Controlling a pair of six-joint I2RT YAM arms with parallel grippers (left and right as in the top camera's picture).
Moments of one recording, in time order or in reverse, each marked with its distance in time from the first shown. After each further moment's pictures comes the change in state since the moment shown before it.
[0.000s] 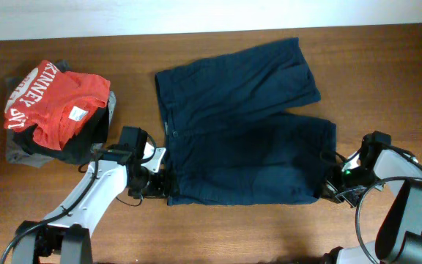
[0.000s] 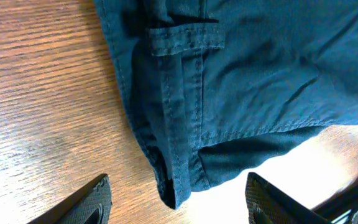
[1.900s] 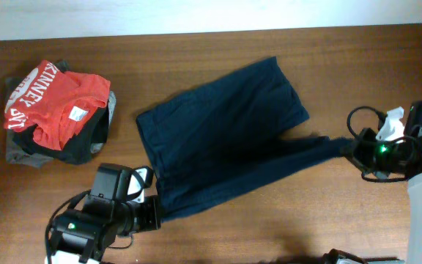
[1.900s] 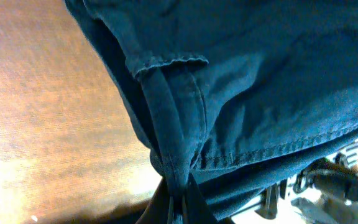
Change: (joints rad) left arm -0.093 -0.675 -0.026 -0.332 -0.016 -0.359; right arm 0.019 -0.447 0.409 -0.320 -0.091 0.014
